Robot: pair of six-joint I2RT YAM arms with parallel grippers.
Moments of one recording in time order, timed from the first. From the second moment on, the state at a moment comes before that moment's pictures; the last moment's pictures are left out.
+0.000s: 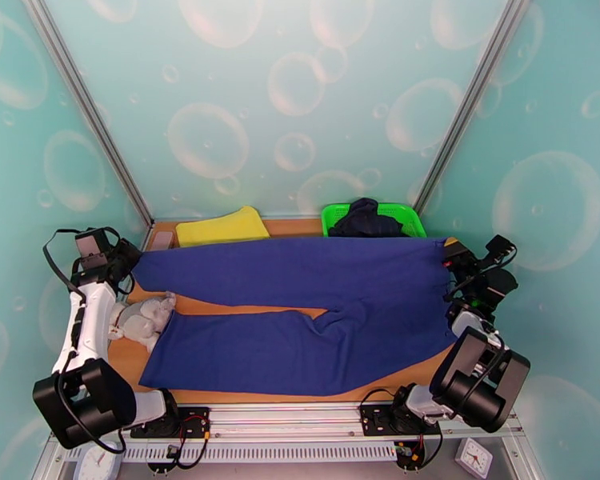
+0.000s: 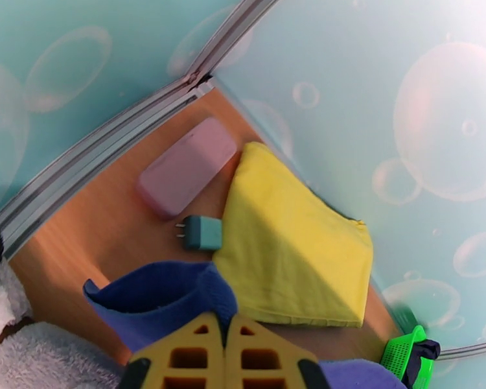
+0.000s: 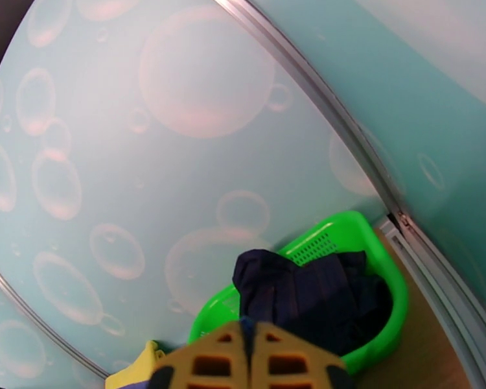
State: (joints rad) left arm 0.39 1.32 1.14 -0.46 0.15 -0.58; right arm -0.71 1.36 0.67 0.77 -0.67 0.73
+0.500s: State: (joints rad) left arm 0.53 1.15 0.97 -0.45 0.25 -0.60; right arm -0.89 1.26 0.55 0.51 -0.64 0.69
